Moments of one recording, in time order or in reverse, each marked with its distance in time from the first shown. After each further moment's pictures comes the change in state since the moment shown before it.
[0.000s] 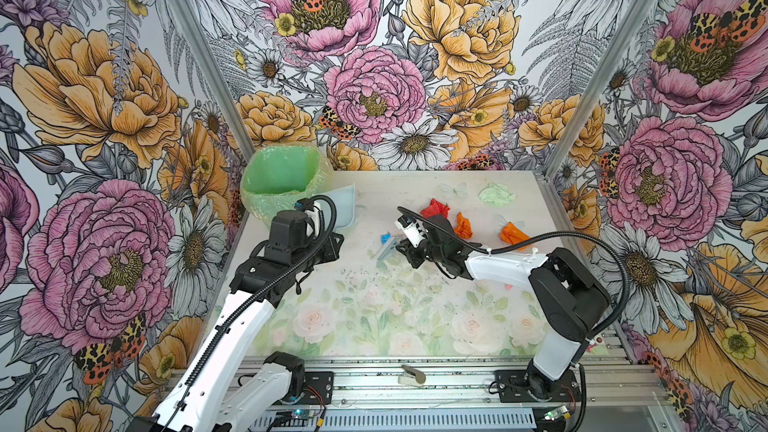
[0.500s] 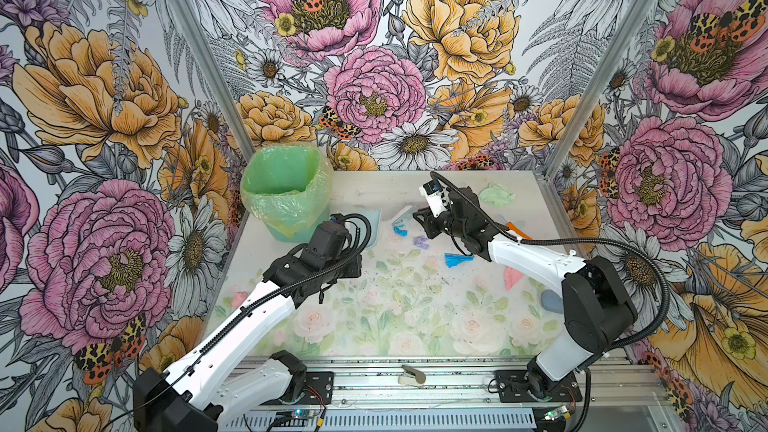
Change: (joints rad) left arm -0.270 0.110 -0.056 -0.030 -0.216 -0.030; right arm -0.126 -0.104 0.140 -0.110 -0.006 0.091
